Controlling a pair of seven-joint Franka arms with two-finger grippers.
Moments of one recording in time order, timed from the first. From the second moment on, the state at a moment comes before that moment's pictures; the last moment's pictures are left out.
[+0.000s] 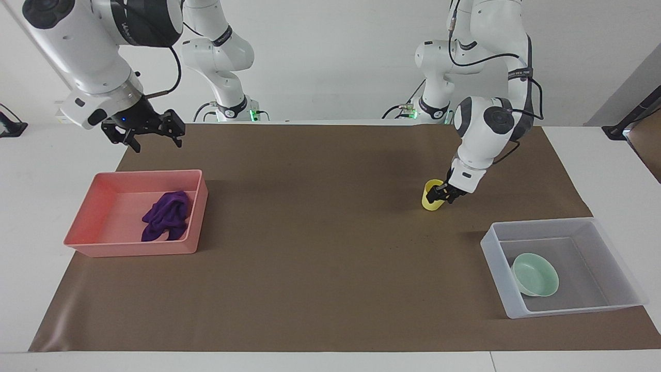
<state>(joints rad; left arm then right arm) -0.25 0.03 -0.04 -2.26 -0.06 2.31 -0.39 0.00 -0.01 -0.03 -1.57 -0.01 1.43 -0.16</state>
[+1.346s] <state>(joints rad) -0.24 0.03 -0.02 -2.08 -0.06 2.13 -0.42 0.00 -0.08 -0.03 -1.62 -0.01 1.35 -0.16</state>
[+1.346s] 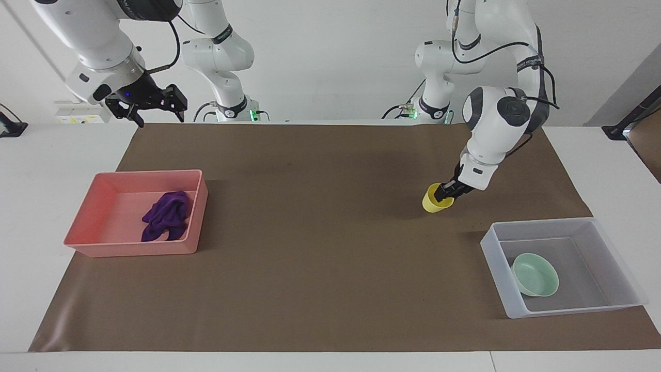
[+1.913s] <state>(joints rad) 0.00 0.17 -0.01 -1.65 -0.06 2.04 -0.38 0.00 -0.08 -0.03 -1.62 -0.01 1.35 -0.16</state>
